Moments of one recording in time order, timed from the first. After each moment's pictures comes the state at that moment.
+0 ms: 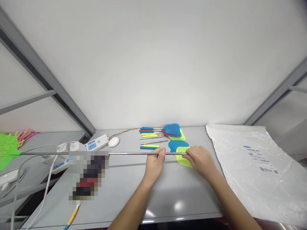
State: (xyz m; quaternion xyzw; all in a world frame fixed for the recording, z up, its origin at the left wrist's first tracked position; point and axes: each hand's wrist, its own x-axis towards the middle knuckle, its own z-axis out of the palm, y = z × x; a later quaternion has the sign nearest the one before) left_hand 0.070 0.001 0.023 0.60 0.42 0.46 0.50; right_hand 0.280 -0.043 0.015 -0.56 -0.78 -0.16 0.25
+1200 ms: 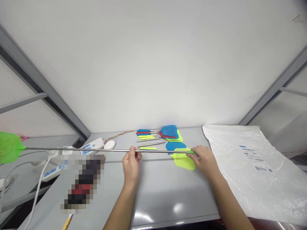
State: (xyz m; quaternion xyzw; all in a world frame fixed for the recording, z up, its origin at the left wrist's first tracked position) left_hand 0.022 0.026 0.015 0.45 0.44 0.64 0.44; right_hand 0.312 -0.042 -0.008 -0.62 -0.72 -0.10 0.30
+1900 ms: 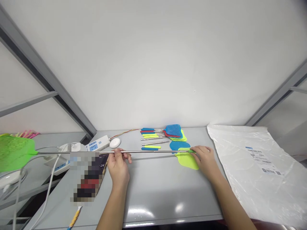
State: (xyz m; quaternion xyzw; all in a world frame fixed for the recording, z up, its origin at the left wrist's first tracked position) left_hand -0.031 0.035 0.011 0.39 0.40 0.73 0.39; right_hand 0.310 -0.035 -0.031 -0.63 -0.71 -0.10 0.29
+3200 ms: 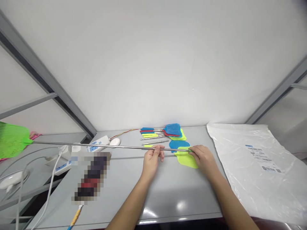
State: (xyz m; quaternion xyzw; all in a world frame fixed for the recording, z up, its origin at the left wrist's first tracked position) left_hand 0.060 0.018 0.008 0.53 0.37 0.49 0.58; right_hand 0.306 -0.033 -0.031 -0.57 -0.74 -0.10 0.34
